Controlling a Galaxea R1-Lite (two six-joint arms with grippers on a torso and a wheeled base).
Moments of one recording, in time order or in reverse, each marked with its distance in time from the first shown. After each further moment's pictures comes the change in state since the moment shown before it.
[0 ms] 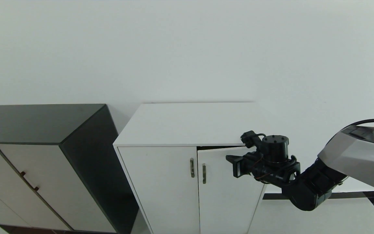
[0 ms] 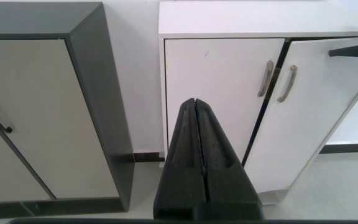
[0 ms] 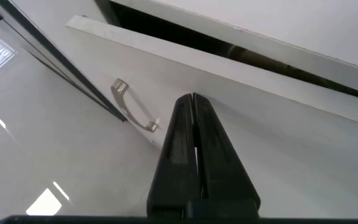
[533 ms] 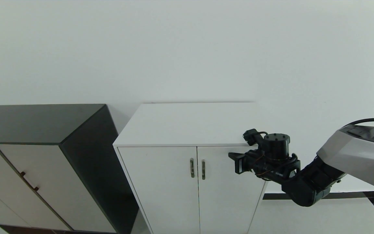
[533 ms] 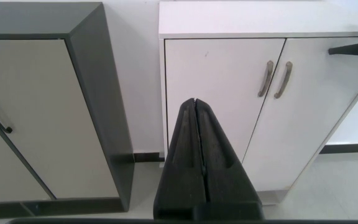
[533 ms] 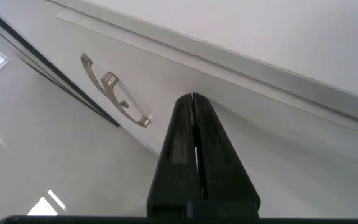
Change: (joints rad) left arm 0.000 0.000 0.000 0.000 0.000 0.000; right arm -0.029 0.022 -0.032 0.000 0.000 0.001
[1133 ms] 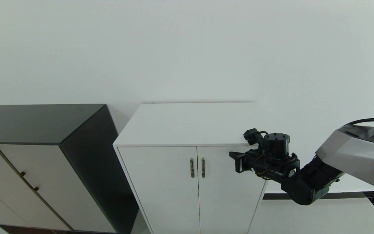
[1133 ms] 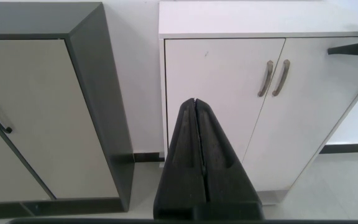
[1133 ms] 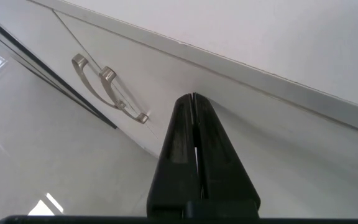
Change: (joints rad) left arm 0.000 0.000 0.000 0.000 0.000 0.000; right arm -0.010 0.013 -0.015 0.000 0.000 0.000
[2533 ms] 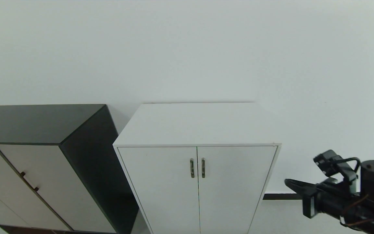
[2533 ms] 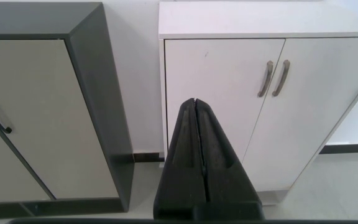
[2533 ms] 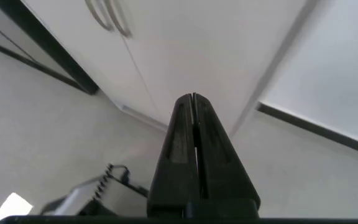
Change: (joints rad) left arm 0.000 0.000 0.000 0.000 0.000 -0.001; right arm -0.068 -0.646 0.751 -0.014 -0.102 -0.097
